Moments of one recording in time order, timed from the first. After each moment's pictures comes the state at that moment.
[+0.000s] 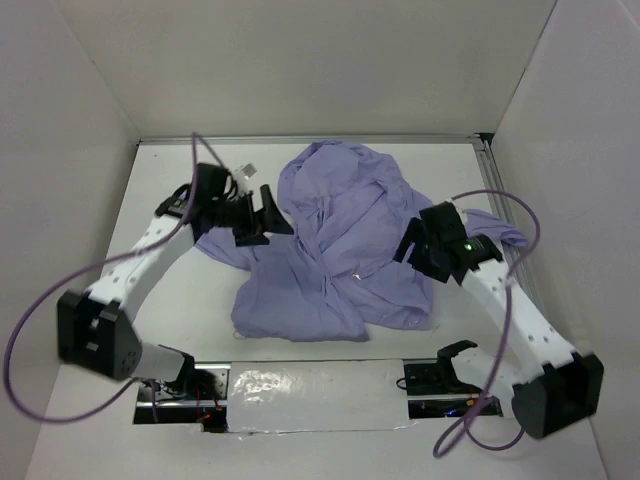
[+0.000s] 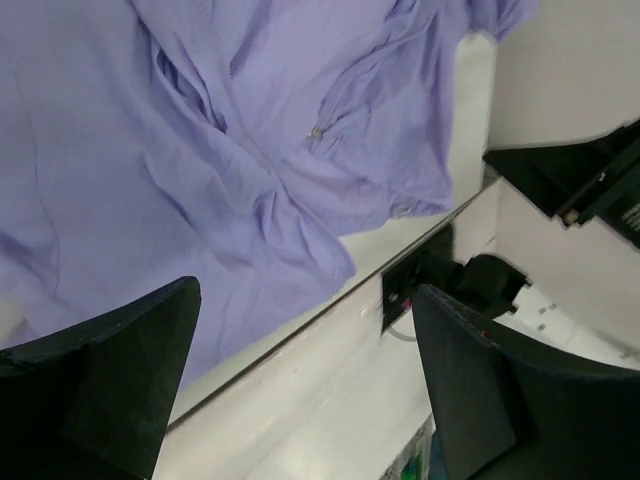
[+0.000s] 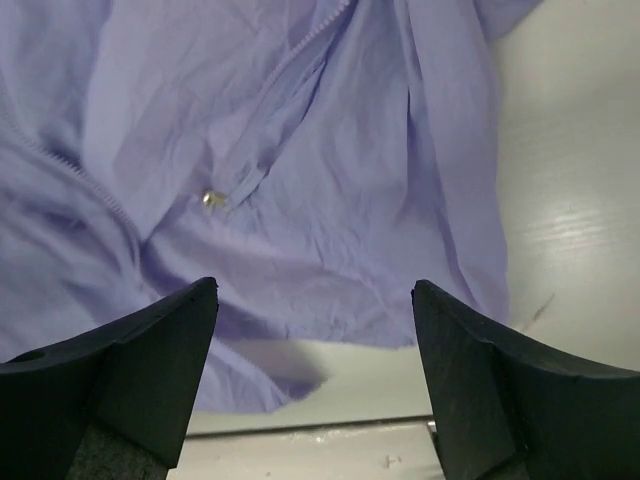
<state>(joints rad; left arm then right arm) -0.28 1.31 1.11 -0.60 0.59 -0.63 0.32 0.99 0.90 -0.88 0.15 0.74</state>
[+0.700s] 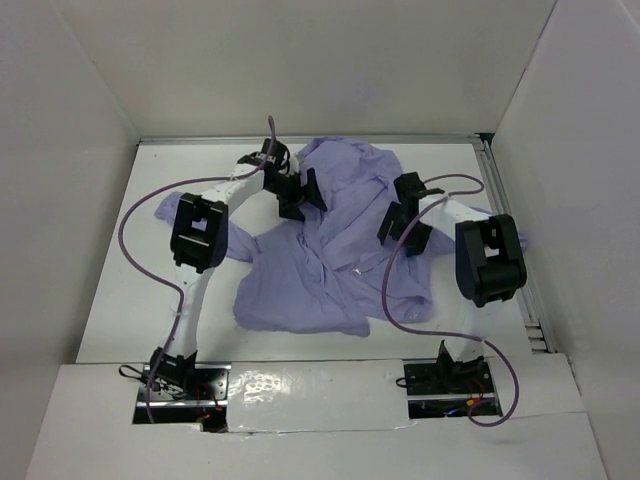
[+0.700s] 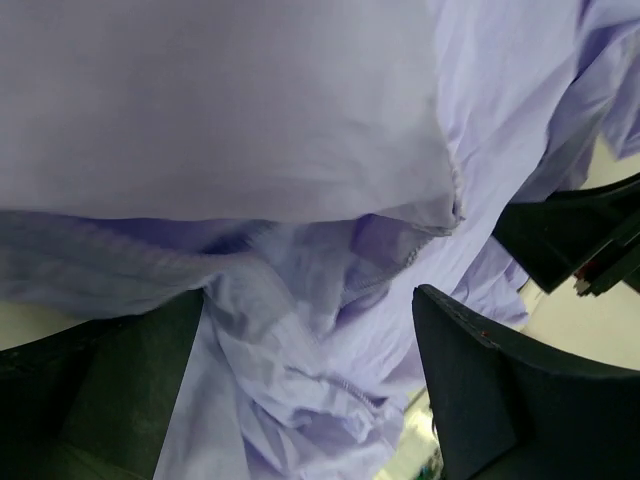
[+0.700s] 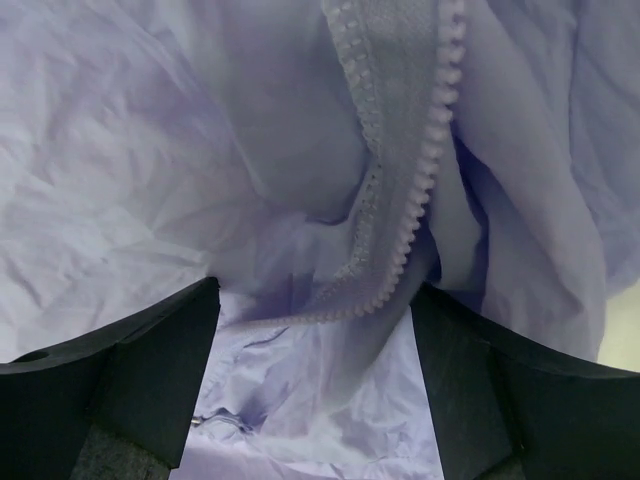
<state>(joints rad) -0.33 2.37 1.95 -0.69 0.64 -0.51 0.21 1.81 1.15 -0.61 0.11 0.65</state>
